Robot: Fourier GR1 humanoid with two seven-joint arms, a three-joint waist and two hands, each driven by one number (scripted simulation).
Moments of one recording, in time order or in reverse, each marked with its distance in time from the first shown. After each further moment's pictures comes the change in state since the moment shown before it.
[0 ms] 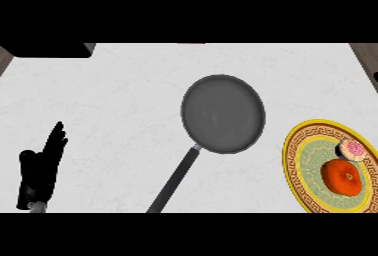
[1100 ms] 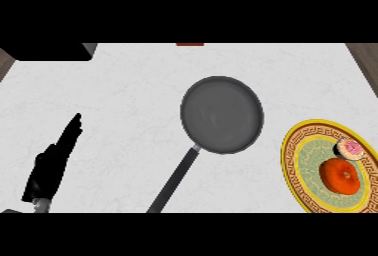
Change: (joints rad) left arm -0.035 0.032 -0.062 -0.099 -0.106 -0.097 0.020; right arm 0.169 -0.408 -0.113 0.373 0.045 0.444 0.075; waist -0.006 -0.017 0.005
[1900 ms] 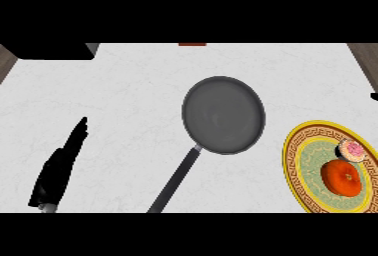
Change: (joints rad) left arm 0.035 -0.057 0.010 -0.041 -0.077 -0.013 0.020; right arm -0.247 -0.053 0.176 -0.150 0.029 0.308 0.345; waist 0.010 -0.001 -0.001
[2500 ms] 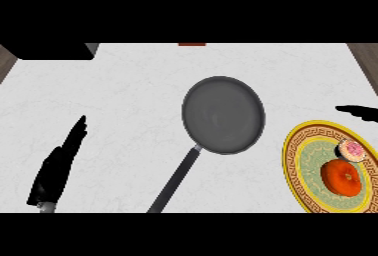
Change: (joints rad) left arm 0.003 -0.026 0.041 -0.007 -0.038 -0.039 0.025; right arm -0.130 0.072 0.144 -0.061 0.081 0.153 0.276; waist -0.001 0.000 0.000
